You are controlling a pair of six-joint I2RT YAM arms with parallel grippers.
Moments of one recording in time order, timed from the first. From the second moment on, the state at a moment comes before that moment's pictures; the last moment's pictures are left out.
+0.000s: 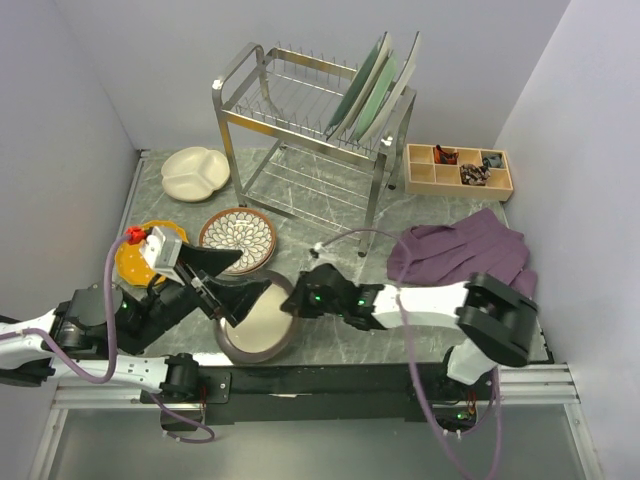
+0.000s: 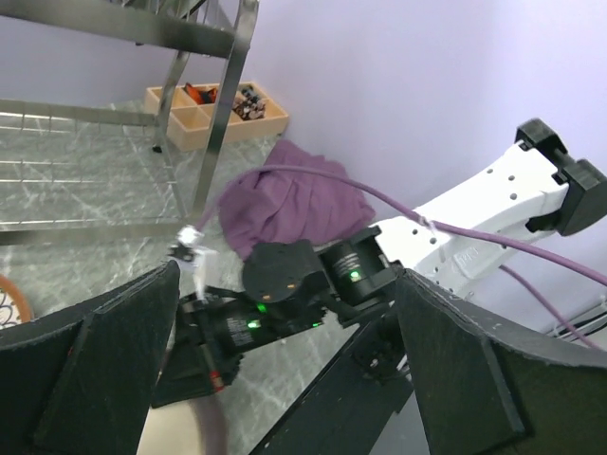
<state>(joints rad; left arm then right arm) -1.60 0.55 1.07 -0.38 -0.76 -0.34 1.09 1.47 0.70 0.17 0.08 1.05</state>
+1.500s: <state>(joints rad) -1.60 0.48 1.03 -0.43 -0.83 -0.34 1.21 2.04 1.11 0.45 0.16 1.24</state>
